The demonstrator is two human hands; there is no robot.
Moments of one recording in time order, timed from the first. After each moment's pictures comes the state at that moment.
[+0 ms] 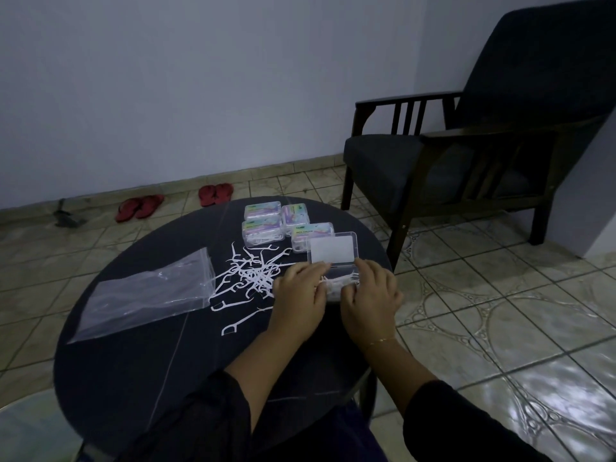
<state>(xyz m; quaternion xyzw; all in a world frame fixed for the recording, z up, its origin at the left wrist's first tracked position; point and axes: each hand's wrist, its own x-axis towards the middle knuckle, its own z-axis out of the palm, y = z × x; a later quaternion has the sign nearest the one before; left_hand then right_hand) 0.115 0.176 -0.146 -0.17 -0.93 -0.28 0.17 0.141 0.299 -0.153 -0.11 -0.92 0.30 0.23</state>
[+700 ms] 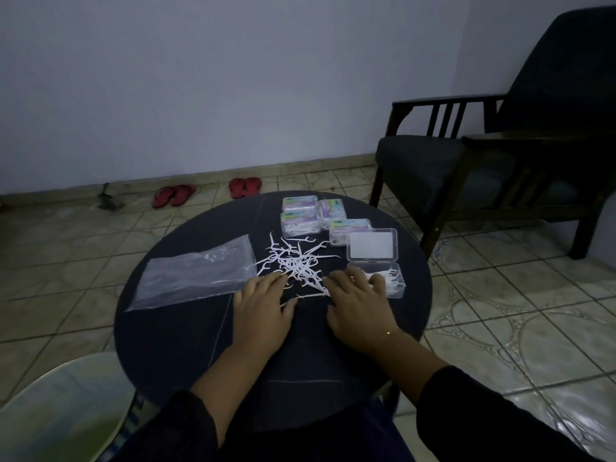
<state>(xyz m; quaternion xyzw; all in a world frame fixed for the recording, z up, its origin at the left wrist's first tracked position) 0.153 0.072 -0.154 -0.03 -0.97 -0.13 0.19 0.150 0.249 -0.143 0.16 -0.97 0.00 0.17</state>
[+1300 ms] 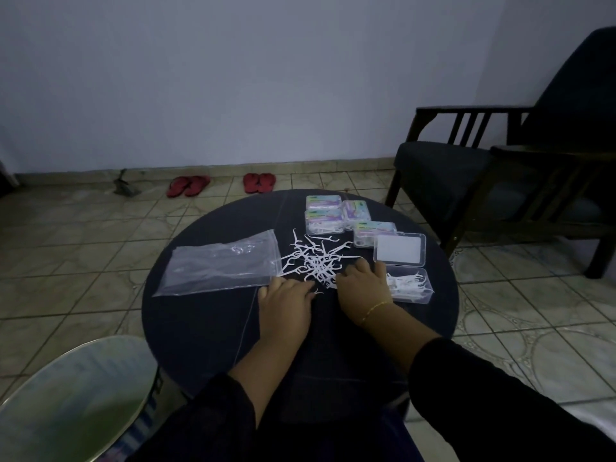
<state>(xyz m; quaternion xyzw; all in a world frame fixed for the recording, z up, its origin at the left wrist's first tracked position) 0.150 0.069 -0.152 0.00 -0.97 -0.17 0.17 0.119 0.206 -0.117 0.16 -0.98 -0.08 0.03</state>
